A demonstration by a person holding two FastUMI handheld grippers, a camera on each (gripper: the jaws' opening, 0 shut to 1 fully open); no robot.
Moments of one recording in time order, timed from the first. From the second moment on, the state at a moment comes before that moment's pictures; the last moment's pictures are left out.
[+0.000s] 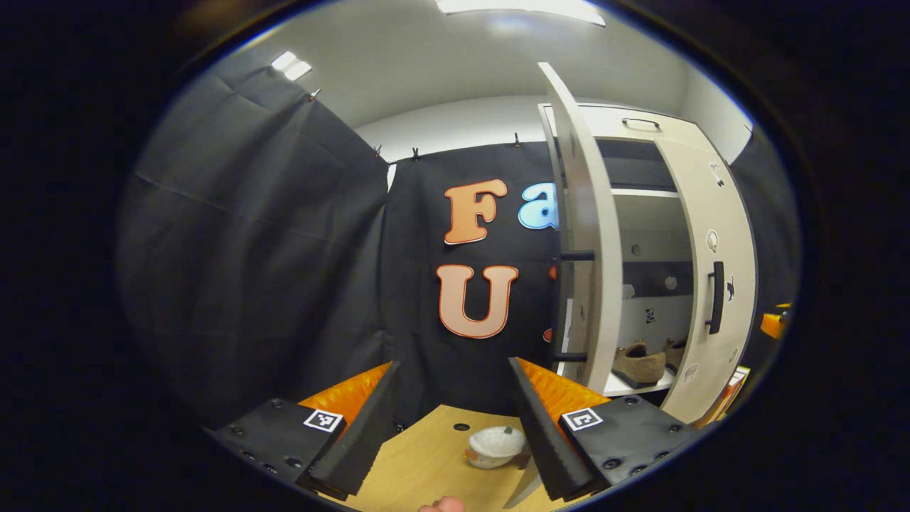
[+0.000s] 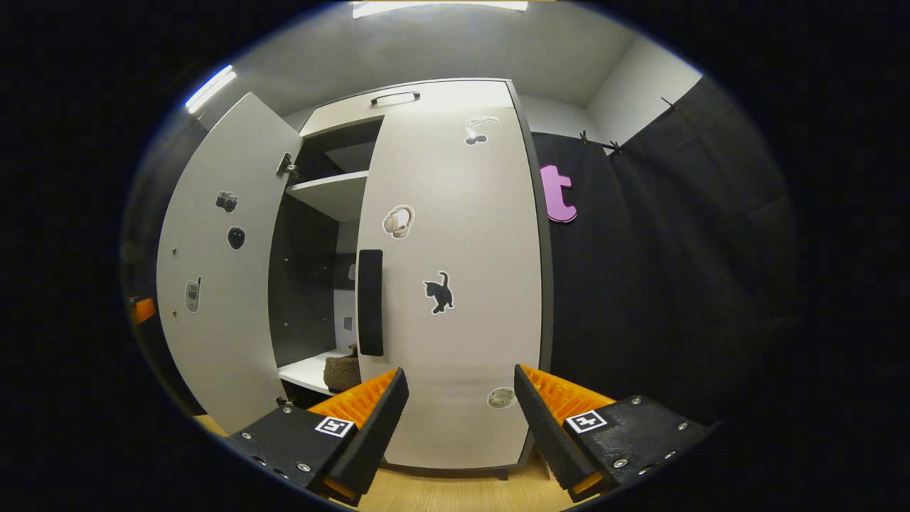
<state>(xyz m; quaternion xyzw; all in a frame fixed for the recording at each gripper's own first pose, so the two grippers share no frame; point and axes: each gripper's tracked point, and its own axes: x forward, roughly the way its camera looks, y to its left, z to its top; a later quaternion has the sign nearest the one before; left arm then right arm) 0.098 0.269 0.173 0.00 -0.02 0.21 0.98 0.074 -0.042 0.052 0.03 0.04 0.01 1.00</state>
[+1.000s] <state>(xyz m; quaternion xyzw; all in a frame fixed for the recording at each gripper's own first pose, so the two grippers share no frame) 0.143 0.240 0.196 -0.02 -0.06 0.18 0.98 0.063 -0.073 0.049 0.04 0.04 -0.01 1.00</state>
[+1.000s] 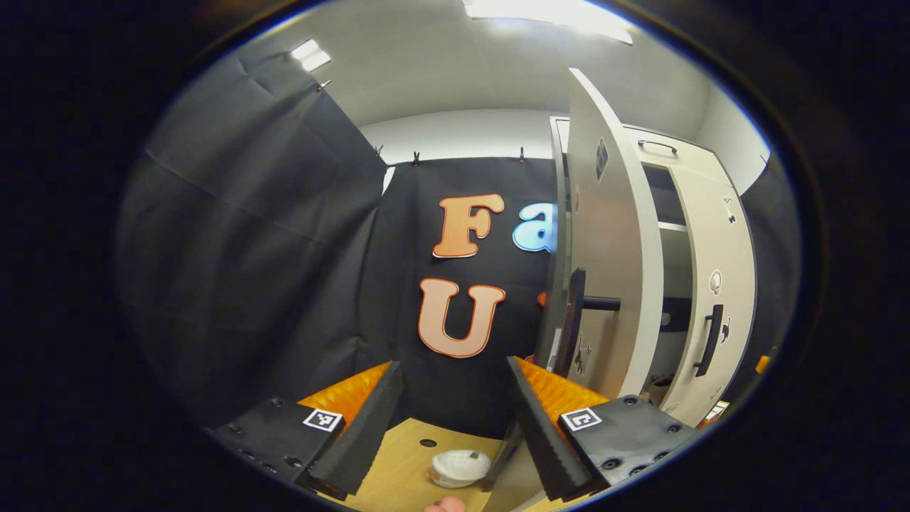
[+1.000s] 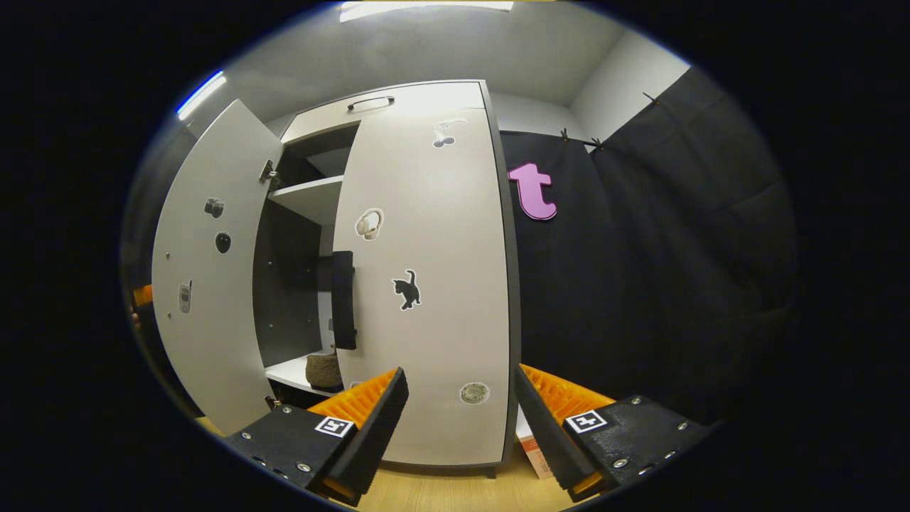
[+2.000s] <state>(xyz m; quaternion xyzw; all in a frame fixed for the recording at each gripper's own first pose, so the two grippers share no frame) 0.208 0.045 0.194 -0.05 -0.04 -0.07 1.00 0.040 -0.074 0.046 0.04 0.05 -0.01 1.00</state>
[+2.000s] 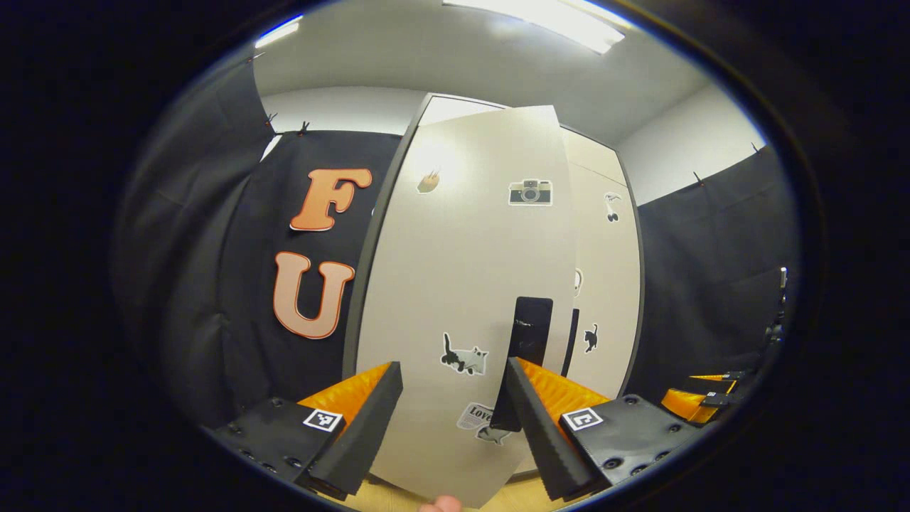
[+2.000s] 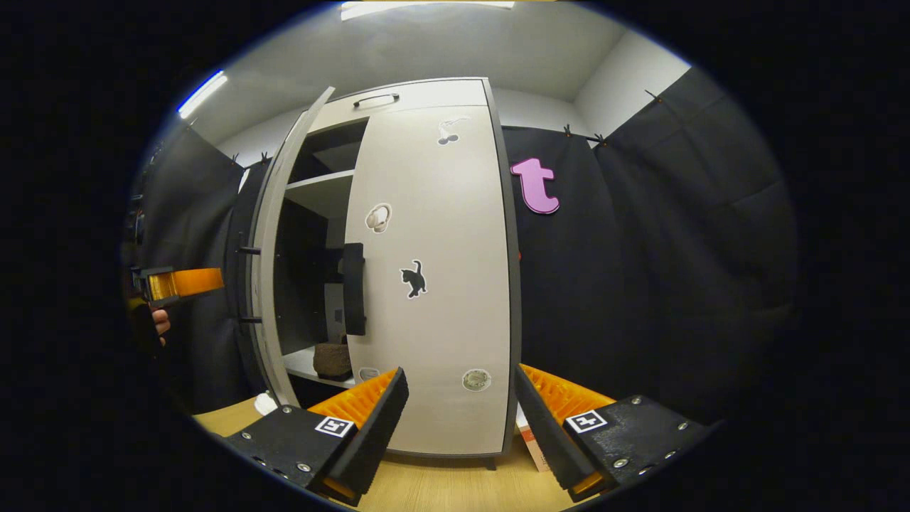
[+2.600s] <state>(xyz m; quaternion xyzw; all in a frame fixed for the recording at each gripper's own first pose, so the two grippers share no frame) 0.269 0.011 0.186 -0.04 -0.02 -0.08 1.00 0.032 -0.106 0.051 0.03 0.05 -0.05 1.00</state>
